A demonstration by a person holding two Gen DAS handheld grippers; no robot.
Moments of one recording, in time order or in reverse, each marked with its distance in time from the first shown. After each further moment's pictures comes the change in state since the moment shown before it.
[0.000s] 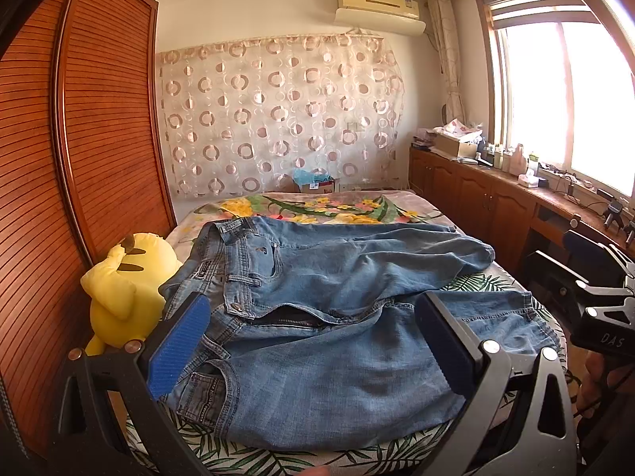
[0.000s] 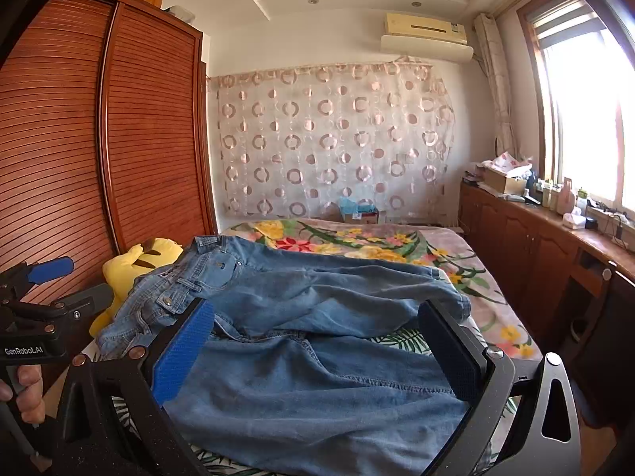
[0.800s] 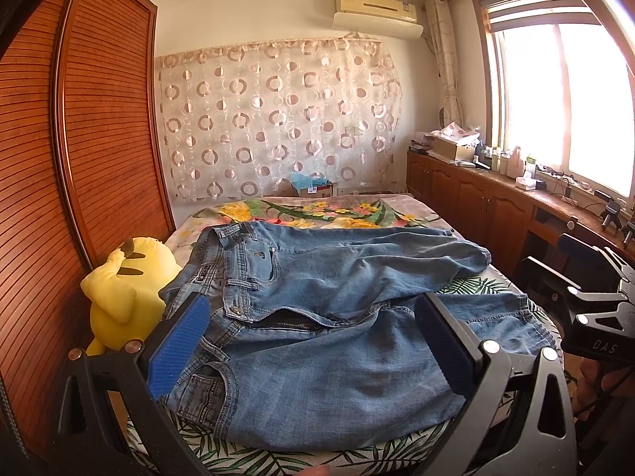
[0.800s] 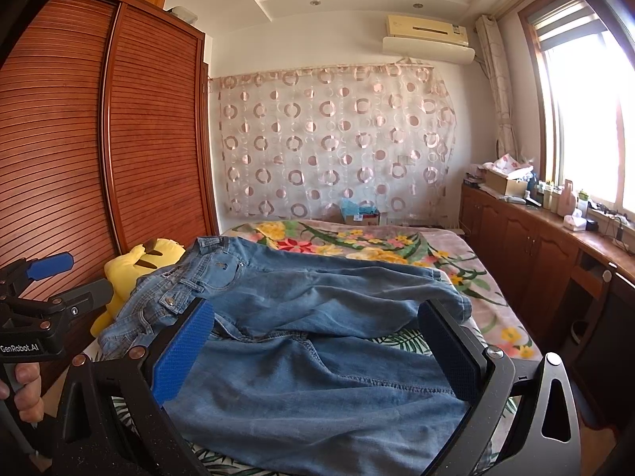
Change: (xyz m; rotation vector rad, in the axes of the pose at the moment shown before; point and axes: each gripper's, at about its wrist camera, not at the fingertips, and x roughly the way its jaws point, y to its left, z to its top) left arm 0.003 -0.001 -0.001 -0.001 -0.009 0.000; right arm 0.000 0.002 0.000 -0.006 -0.004 0.003
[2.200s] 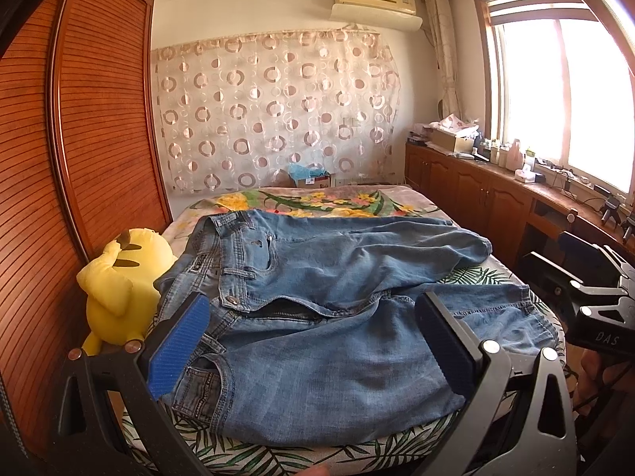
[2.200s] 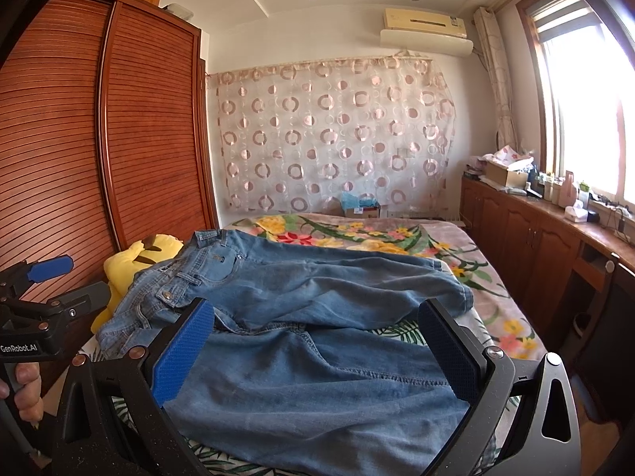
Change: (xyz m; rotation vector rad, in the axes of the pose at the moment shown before) left arm -0.005 -0.005 0.003 0.000 0.029 -0.007; right arm 0.006 -0.003 -0.005 0.015 0.023 0.001
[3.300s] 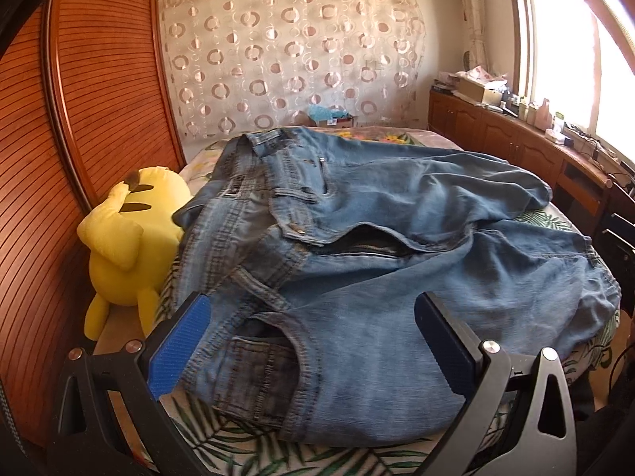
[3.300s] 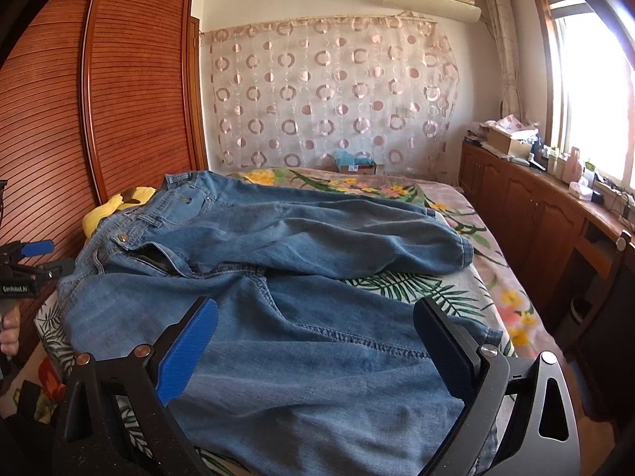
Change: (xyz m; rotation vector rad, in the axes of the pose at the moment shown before) left arm 0.086 0.089 -0.052 -0.010 0.206 0.046; right arm 0.024 -0.035 -0.007 -0.024 0.146 -0.008
